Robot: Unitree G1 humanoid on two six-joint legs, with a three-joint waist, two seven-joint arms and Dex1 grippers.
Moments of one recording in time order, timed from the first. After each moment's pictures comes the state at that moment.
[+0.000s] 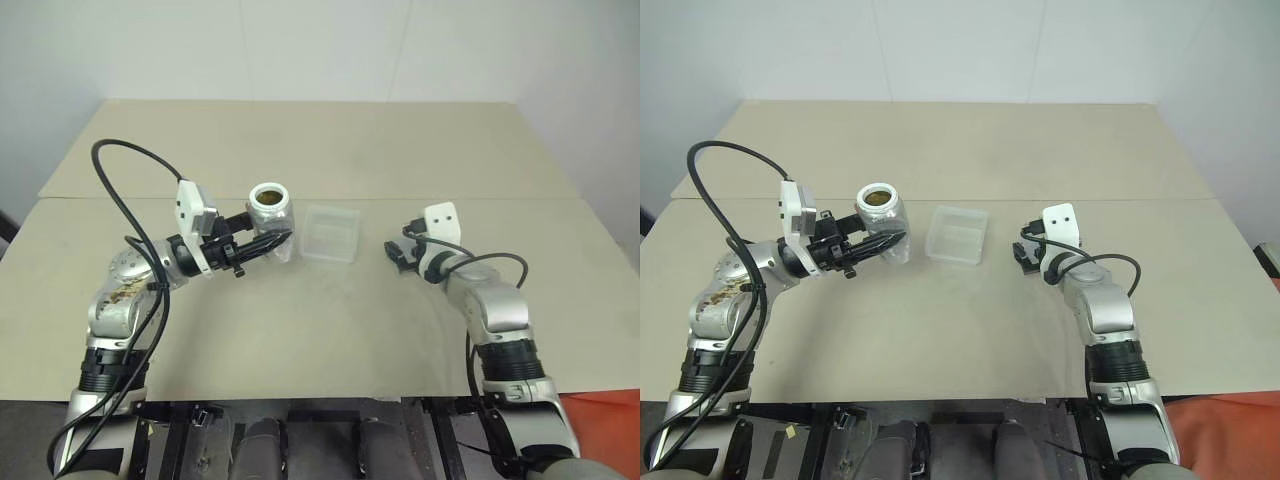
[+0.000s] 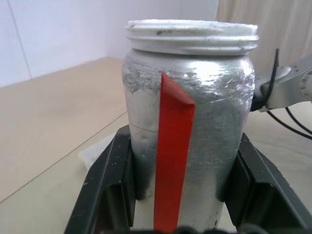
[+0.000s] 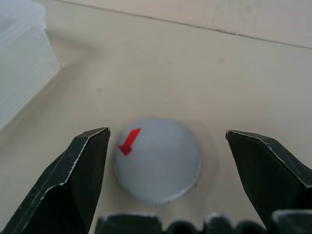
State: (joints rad) left arm -0.49 0.54 0.10 0.00 -0.53 0.31 -0.99; right arm -0.52 -0.46 0.03 -0.04 0.23 0.81 0.33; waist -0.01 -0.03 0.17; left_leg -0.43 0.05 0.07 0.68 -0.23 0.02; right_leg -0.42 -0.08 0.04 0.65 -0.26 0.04
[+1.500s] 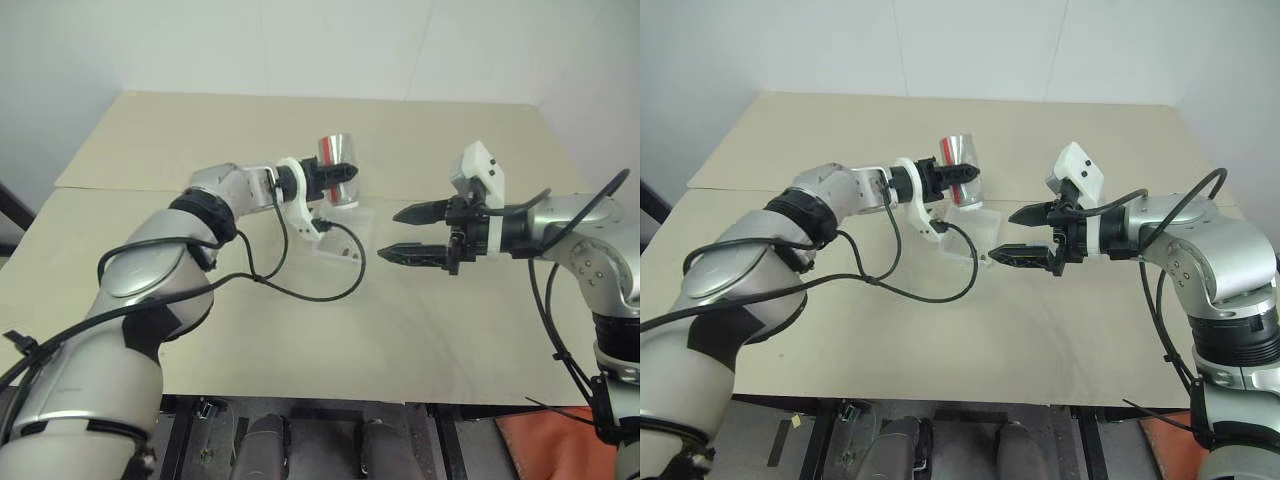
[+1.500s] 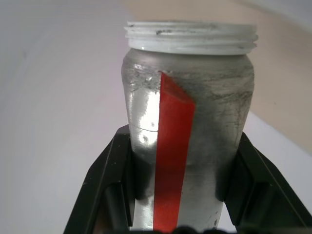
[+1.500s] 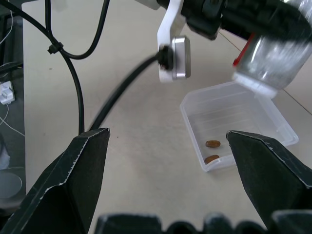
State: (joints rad) left arm -1.47 0.43 -0.99 1.17 1.30 -0.53 0.51; right arm -0.74 -0.84 0.03 -0.26 0.63 0.99 0.99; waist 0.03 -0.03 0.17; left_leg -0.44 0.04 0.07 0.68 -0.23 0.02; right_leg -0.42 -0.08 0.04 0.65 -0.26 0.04
